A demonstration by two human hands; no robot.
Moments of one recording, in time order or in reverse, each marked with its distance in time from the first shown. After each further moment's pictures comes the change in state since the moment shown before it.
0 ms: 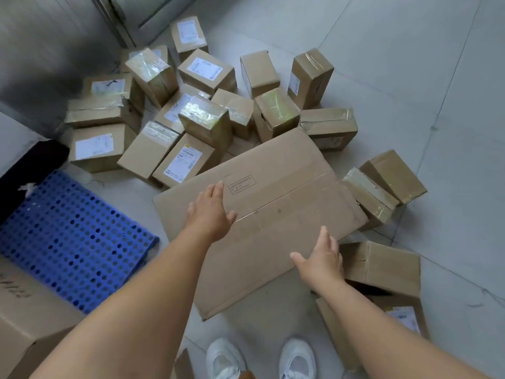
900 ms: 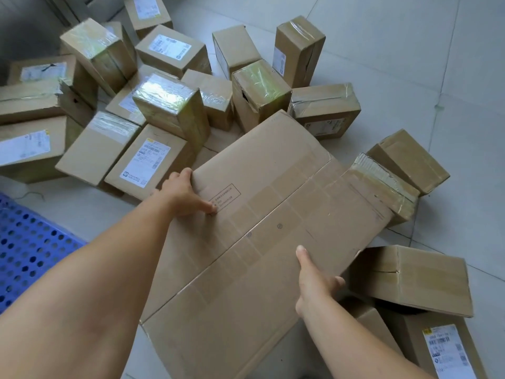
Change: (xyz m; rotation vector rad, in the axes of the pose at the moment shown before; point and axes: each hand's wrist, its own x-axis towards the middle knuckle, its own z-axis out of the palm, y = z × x) left_hand 0.153 -0.047 0.058 -0.070 -0.130 -0.052; right_hand 0.087 0.016 0.098 1.149 0.244 0.712
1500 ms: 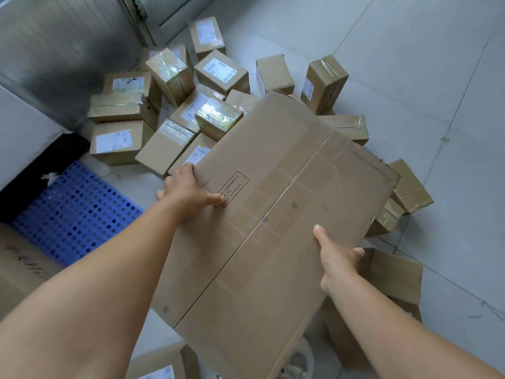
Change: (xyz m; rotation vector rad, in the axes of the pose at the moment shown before) left_hand -0.165 0.007 -0.109 -0.240 0.211 -0.141; right_hand -0.128 -0.077 -0.070 -0.195 -0.114 -0.201
